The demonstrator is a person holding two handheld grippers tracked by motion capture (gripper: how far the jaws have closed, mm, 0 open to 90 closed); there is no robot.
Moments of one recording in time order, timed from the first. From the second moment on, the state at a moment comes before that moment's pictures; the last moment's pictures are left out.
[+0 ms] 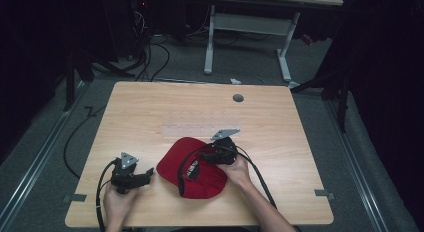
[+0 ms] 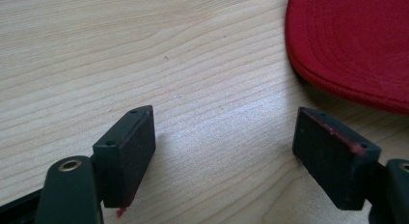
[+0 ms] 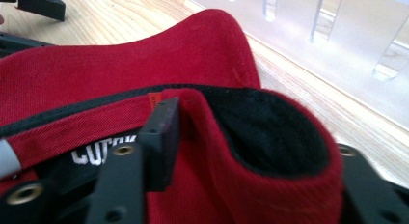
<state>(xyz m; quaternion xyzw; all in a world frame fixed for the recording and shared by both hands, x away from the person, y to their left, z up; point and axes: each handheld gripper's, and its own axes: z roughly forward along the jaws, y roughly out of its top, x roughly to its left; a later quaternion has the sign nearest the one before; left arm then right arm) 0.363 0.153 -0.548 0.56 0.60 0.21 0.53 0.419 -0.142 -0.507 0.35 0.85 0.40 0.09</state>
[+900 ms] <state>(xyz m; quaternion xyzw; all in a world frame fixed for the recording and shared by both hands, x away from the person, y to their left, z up) 0.362 0.152 -0.548 0.56 0.60 0.21 0.53 0.396 -0.171 -0.471 0.33 0.84 0.43 0.09</state>
